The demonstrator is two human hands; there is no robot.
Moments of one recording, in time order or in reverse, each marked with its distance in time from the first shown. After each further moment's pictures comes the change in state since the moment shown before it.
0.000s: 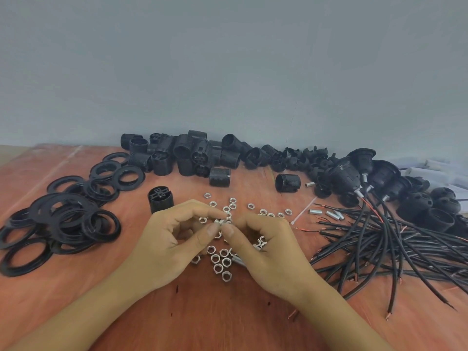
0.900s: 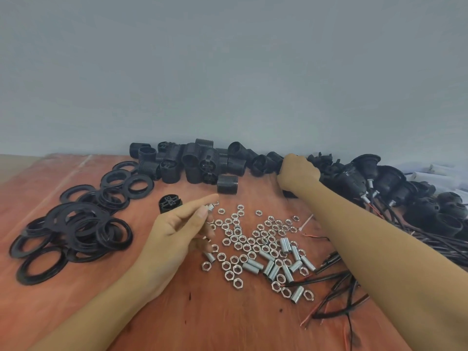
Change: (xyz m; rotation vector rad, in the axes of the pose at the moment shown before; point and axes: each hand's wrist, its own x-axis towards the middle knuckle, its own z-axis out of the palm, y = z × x) left_hand 0.006 -0.004 -0.004 -0.415 0.166 -0.340; right_hand 0.148 0.098 -0.059 -1.032 0.024 0.627
